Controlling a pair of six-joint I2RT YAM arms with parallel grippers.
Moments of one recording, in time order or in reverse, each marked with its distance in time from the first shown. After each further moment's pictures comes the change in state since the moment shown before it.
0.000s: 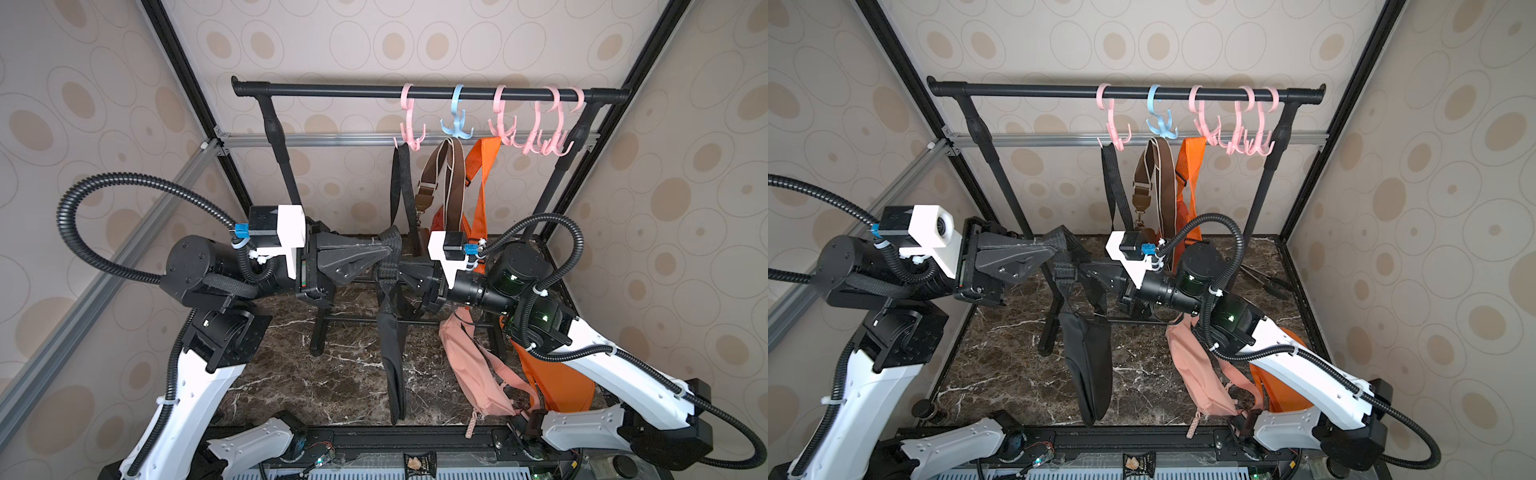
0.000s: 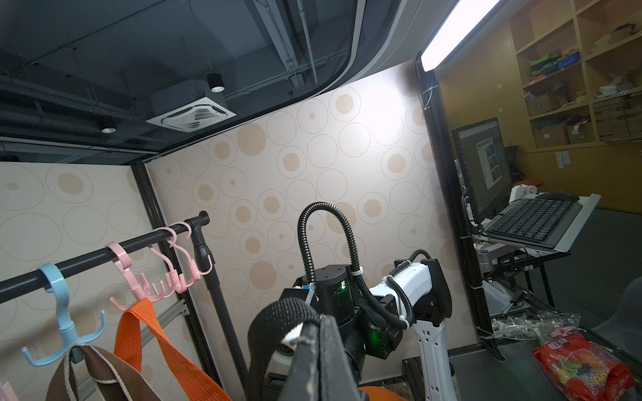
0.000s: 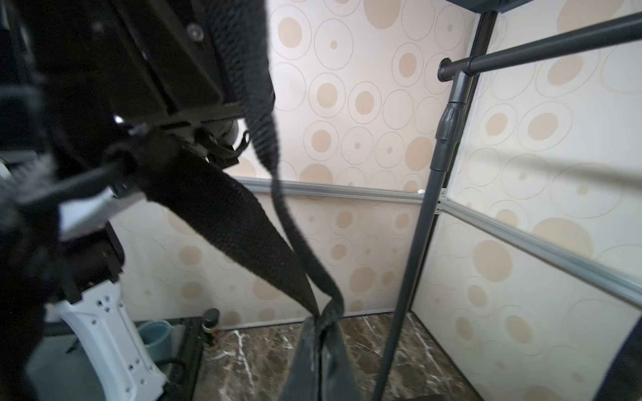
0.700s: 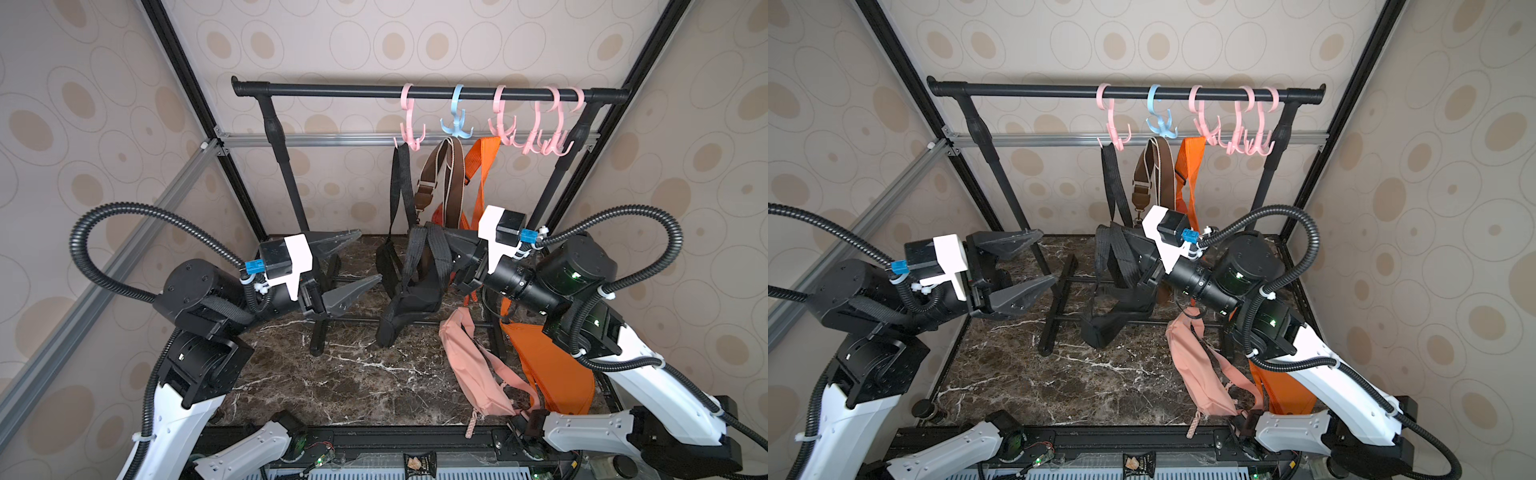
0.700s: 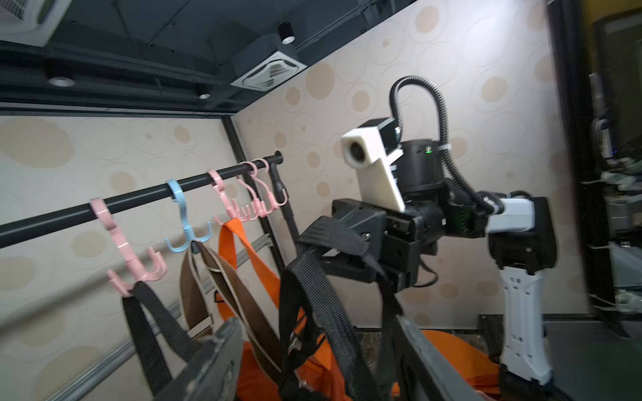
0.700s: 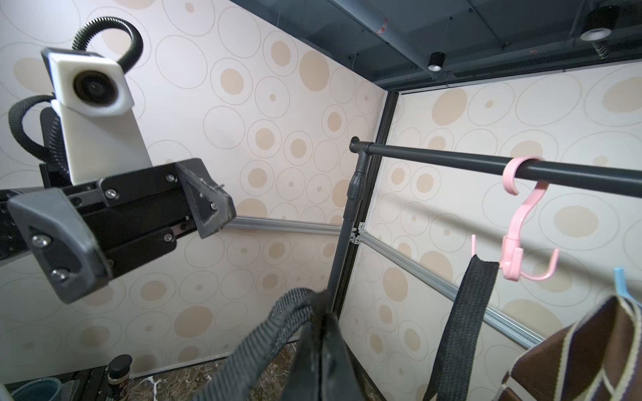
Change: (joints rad) left arm 0.000 -0.124 -0.111 -0.294 -0.304 0.330; right arm 0.000 -0.066 0.164 -0.107 0.210 -0.129
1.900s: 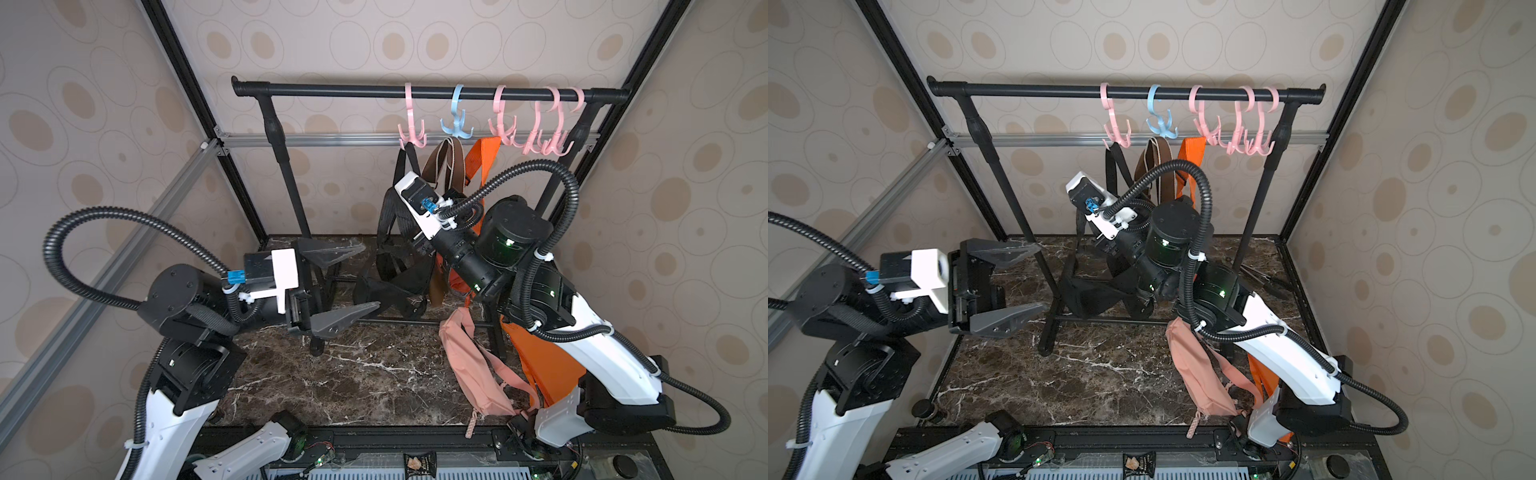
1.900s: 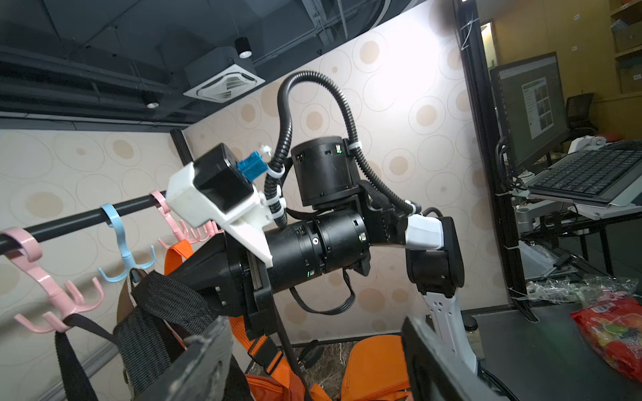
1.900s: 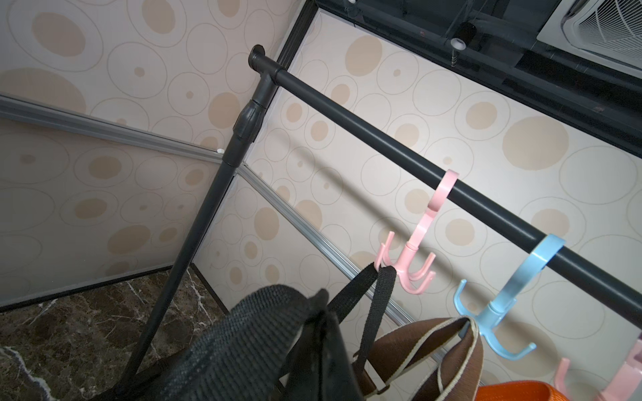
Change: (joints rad) left arm -0.005 -0.007 0.008 0.008 0.186 -0.089; right arm 0.151 0.374 0.512 -0.254 0.637 -0.418
